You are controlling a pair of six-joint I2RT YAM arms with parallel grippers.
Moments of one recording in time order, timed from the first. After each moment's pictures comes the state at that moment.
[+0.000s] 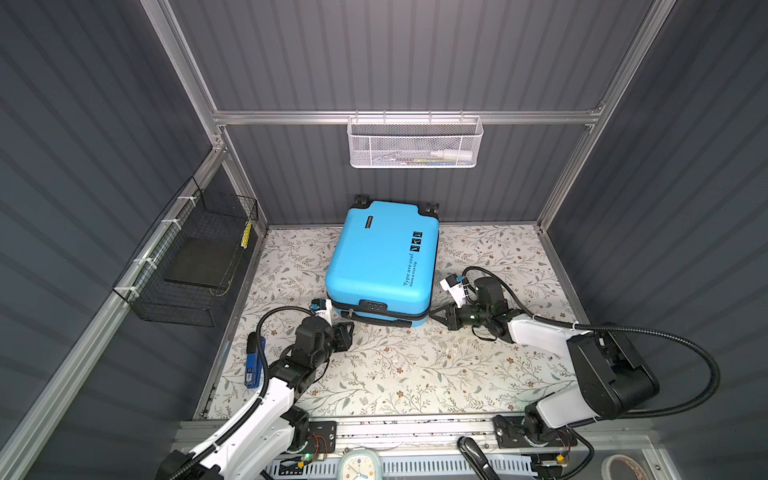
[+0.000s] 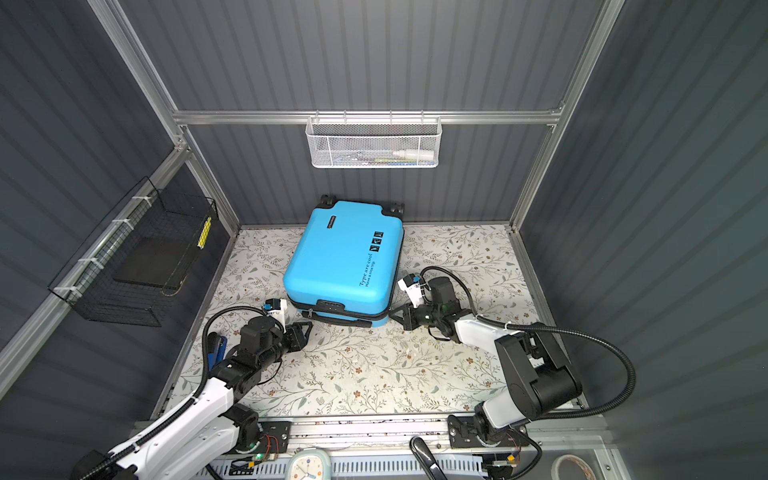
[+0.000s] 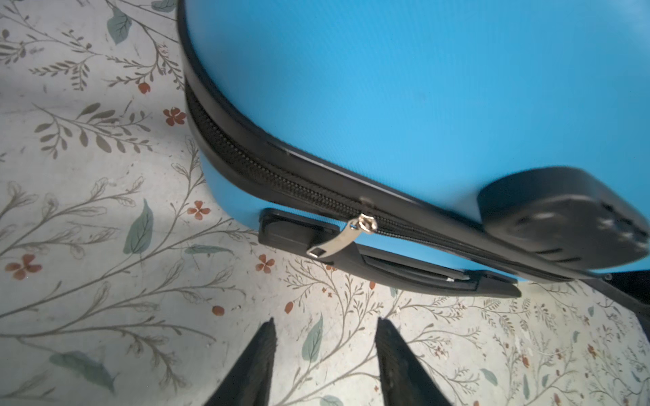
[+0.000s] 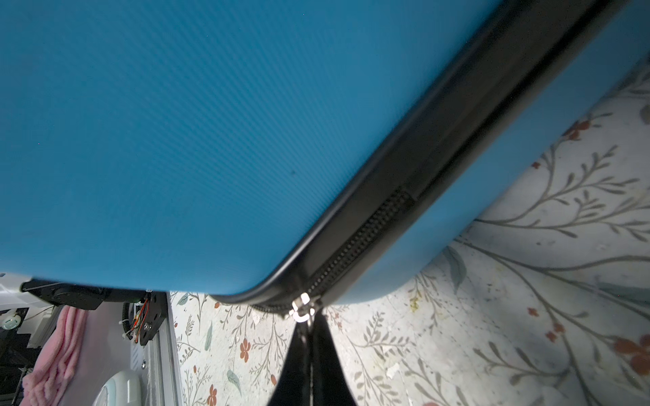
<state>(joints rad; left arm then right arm) -0.42 0.83 0.28 -0.01 0.04 -0.50 0.39 1.51 0.63 0.19 -0.73 0.25</state>
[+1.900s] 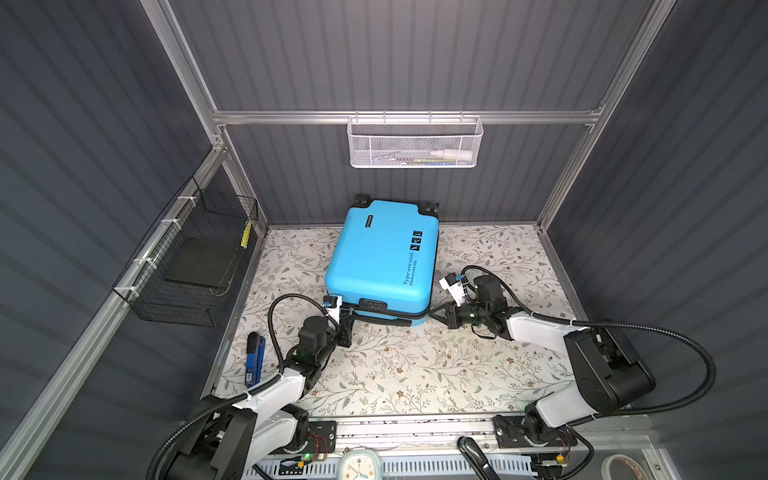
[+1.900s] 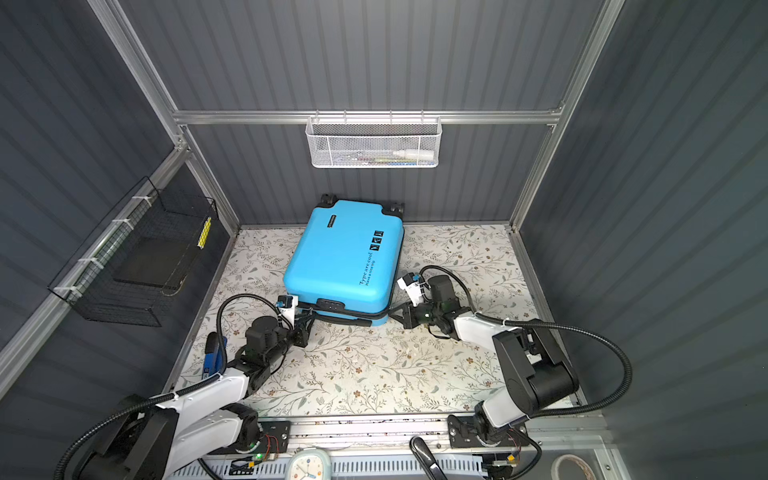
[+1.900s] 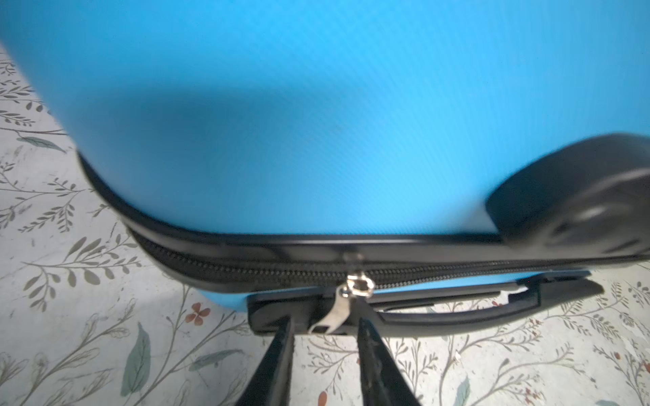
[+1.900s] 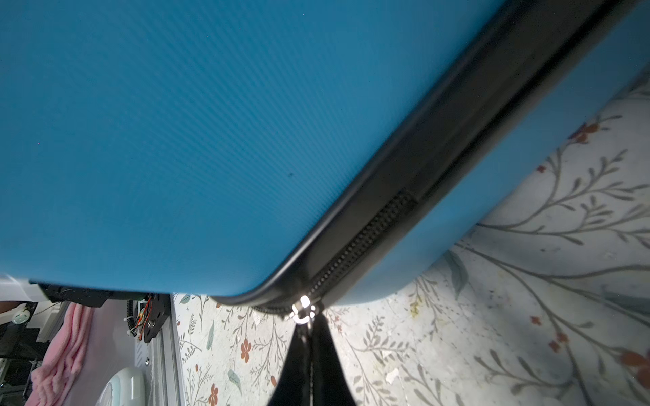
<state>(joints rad) -0.39 1.11 0.20 0.50 0.08 -0.19 0.38 1.53 0.65 0.18 -0.75 0.24</state>
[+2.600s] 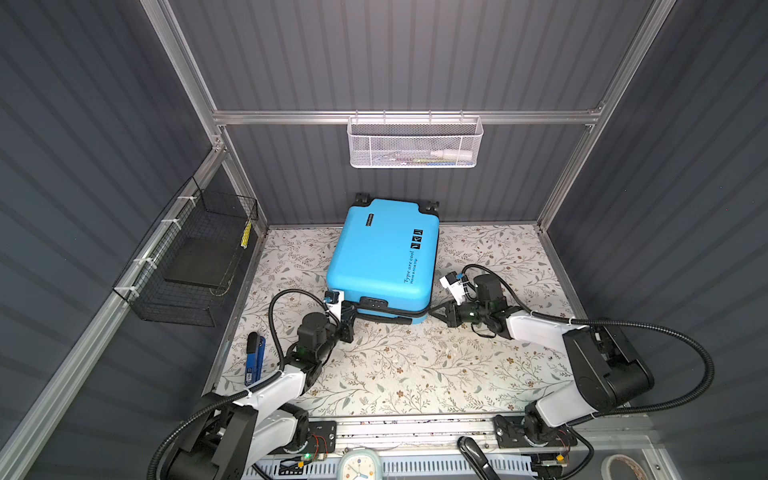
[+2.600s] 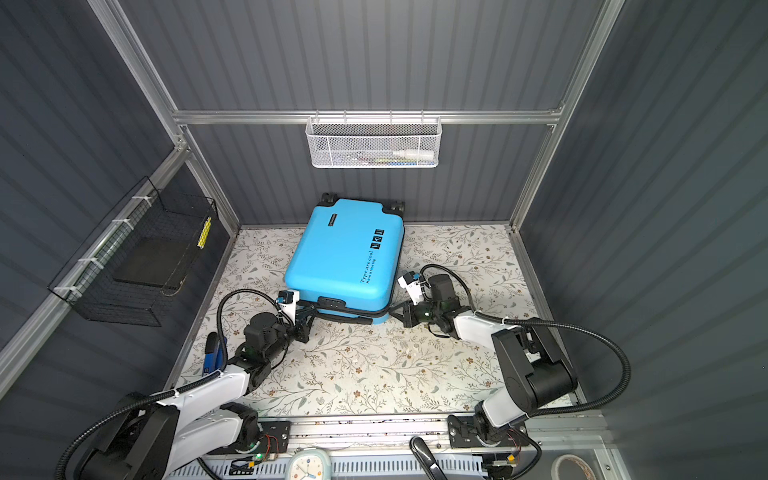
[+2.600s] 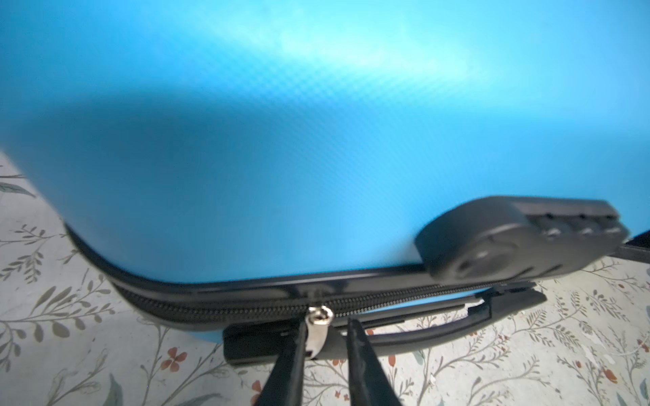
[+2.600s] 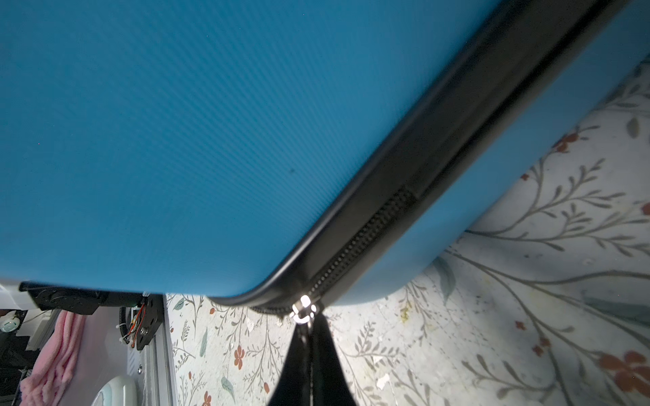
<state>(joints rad) -0.38 1.13 0.23 0.54 0.14 -0.19 0.38 1.54 0.66 0.19 -0.74 0.24</state>
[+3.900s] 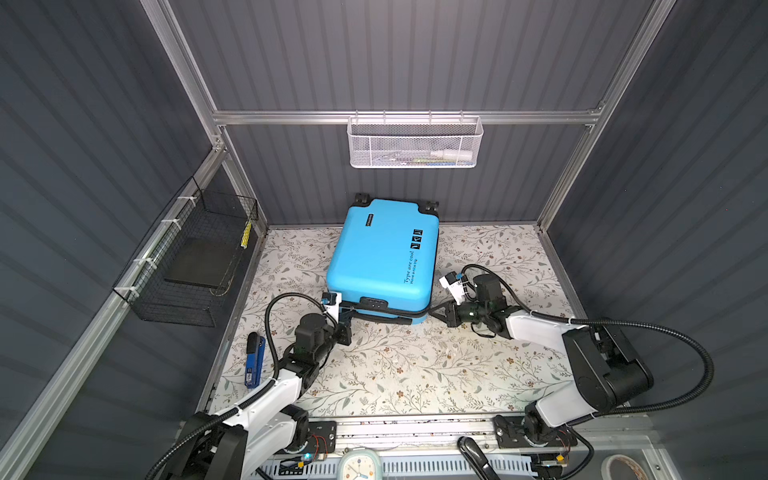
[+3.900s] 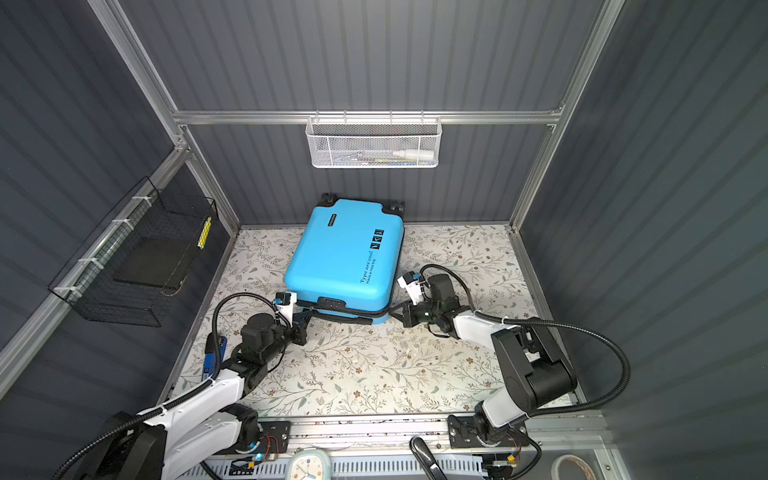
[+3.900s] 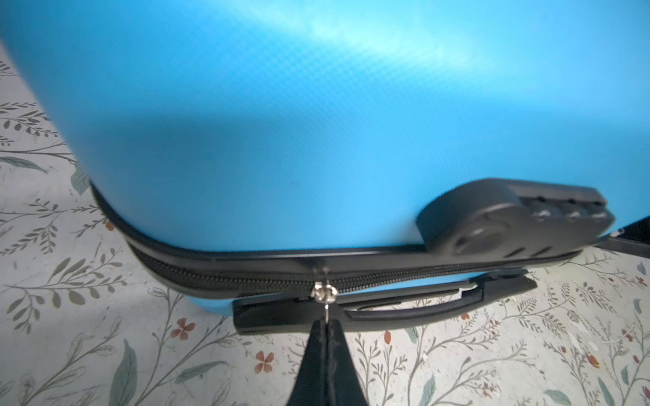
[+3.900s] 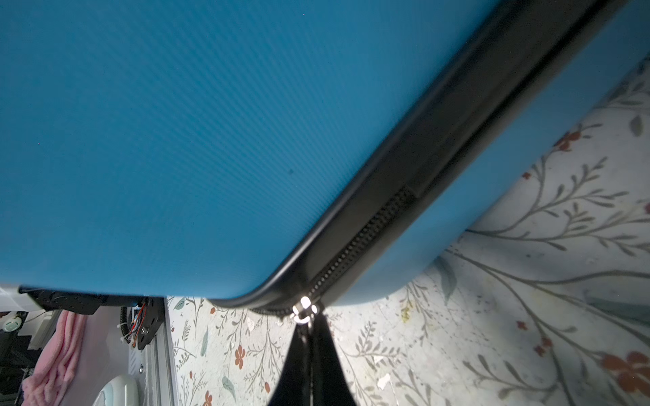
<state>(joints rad) -0.38 1.01 0.24 0.38 0.15 -0.21 0.39 1.55 0.67 0.18 -0.74 0.24</state>
